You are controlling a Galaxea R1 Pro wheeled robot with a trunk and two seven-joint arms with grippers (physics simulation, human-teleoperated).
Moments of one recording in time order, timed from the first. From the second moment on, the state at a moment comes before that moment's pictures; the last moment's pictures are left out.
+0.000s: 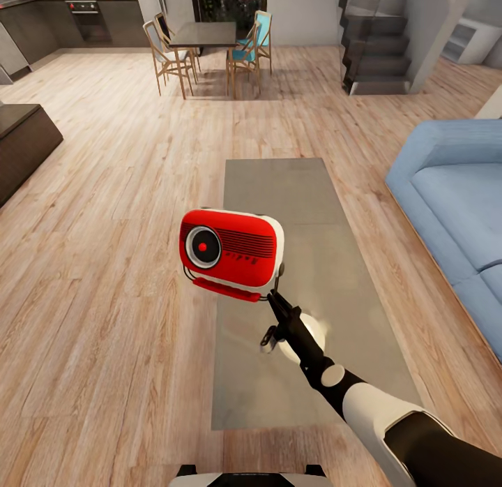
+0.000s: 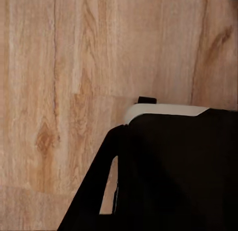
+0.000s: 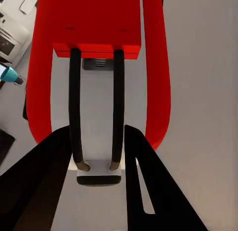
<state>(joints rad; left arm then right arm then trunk) 0.04 -0.05 0.02 -0.67 -0.01 -0.29 0.22 -0.88 0.10 0.41 -0.14 1.80 0.70 -1.57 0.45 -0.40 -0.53</state>
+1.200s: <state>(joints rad) -0.33 -0.17 -0.08 -1.54 0.01 0.78 0.15 -0.86 0.10 0.41 -0.14 1.80 0.71 -1.57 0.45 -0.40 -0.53</state>
